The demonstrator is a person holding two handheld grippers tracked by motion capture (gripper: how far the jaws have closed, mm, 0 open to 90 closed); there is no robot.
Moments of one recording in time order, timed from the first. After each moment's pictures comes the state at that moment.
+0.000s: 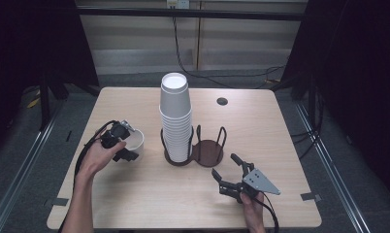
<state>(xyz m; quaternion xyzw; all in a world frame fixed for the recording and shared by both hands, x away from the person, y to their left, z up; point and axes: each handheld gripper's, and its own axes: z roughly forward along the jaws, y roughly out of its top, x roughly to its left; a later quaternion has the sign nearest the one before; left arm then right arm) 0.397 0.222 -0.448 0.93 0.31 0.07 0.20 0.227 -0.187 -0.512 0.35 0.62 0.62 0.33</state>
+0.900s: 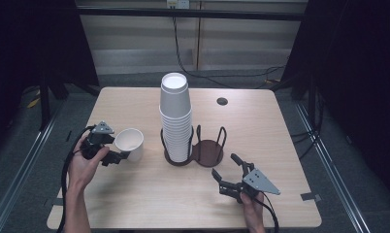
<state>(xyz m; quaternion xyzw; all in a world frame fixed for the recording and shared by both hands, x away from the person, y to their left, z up) 0.355 0.258 -0.427 0.86 0.36 0.14 0.34 0.227 -0.187 -0.512 0.35 0.62 0.62 0.33</state>
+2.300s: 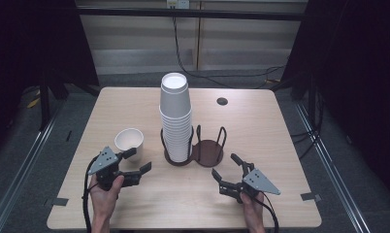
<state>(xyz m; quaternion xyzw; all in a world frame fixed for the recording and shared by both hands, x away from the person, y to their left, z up) 0.276 0.208 -0.458 0.73 0.31 0.16 0.58 0.227 -0.187 -0.512 0.35 0.62 0.62 0.33</state>
